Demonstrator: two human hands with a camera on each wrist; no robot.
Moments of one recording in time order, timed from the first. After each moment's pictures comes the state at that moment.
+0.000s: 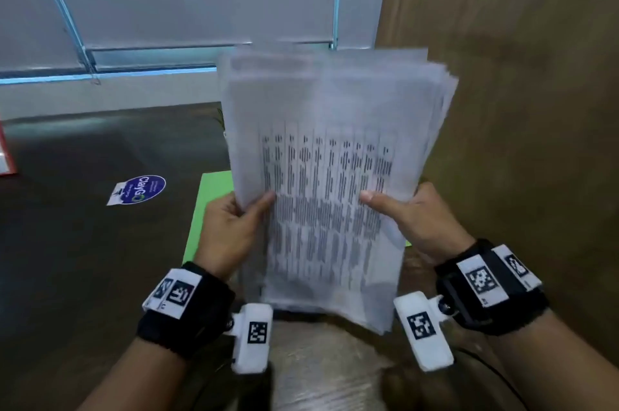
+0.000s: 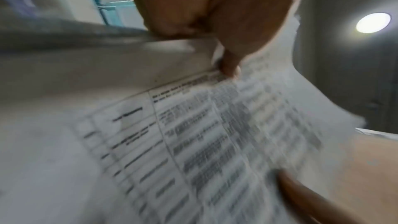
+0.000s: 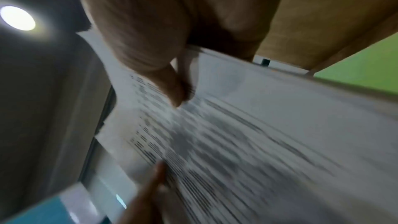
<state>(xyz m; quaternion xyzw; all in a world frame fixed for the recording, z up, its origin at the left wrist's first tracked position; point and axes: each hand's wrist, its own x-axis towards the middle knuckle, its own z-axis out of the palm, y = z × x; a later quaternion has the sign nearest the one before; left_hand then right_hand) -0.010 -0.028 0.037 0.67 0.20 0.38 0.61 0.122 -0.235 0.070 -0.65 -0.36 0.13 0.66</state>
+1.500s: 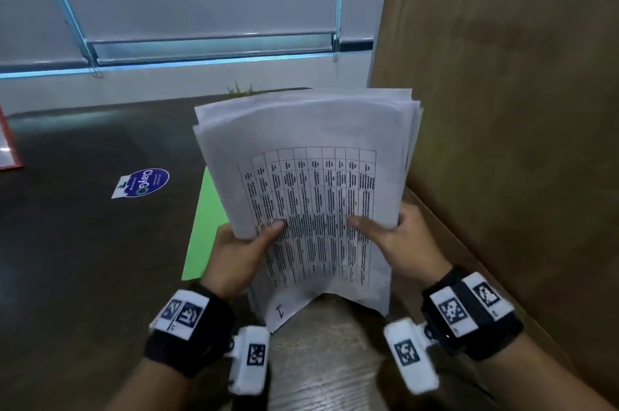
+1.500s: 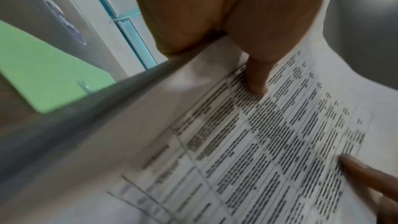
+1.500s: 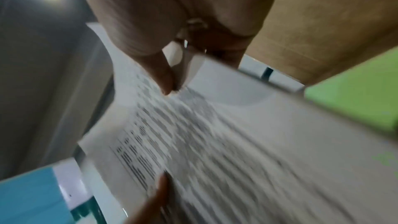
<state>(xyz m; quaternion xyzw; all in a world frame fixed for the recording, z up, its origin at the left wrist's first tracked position) -0.034 -0.036 0.004 0.70 0.17 0.34 0.61 0.096 -0.233 0.039 -0.69 -0.32 0.12 0.64</state>
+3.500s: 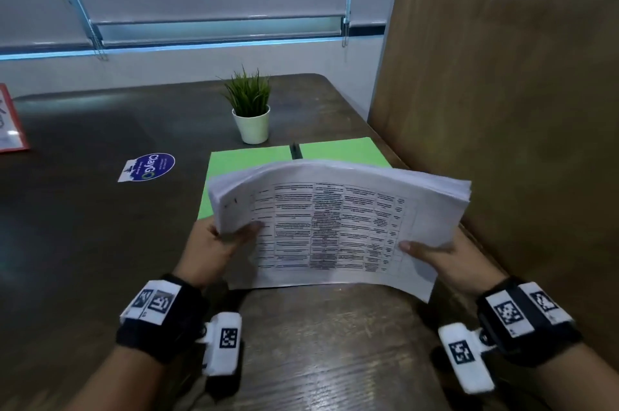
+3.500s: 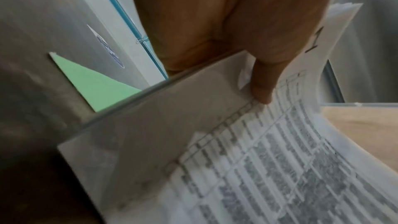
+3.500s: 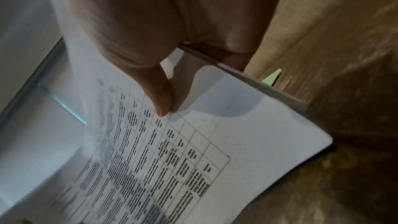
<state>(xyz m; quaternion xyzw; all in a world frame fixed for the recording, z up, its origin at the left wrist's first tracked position) -0.055 0.007 -0.020 0.68 0.26 0.29 0.62 0.140 -0.289 -0.016 -0.72 -0.28 0.22 0.60</state>
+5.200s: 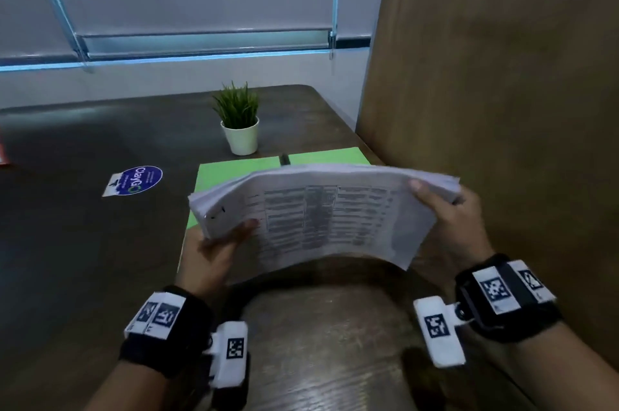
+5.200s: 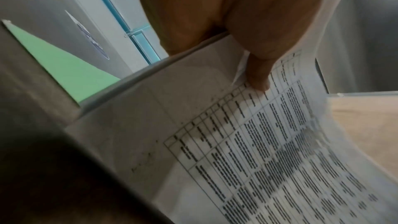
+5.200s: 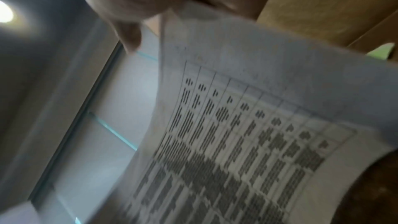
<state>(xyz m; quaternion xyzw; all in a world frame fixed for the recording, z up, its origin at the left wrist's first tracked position) -0.041 -0.006 -0.013 0.65 0.24 0.37 0.62 0.150 -0.265 0.027 -0.61 -0.20 0.06 0.76</state>
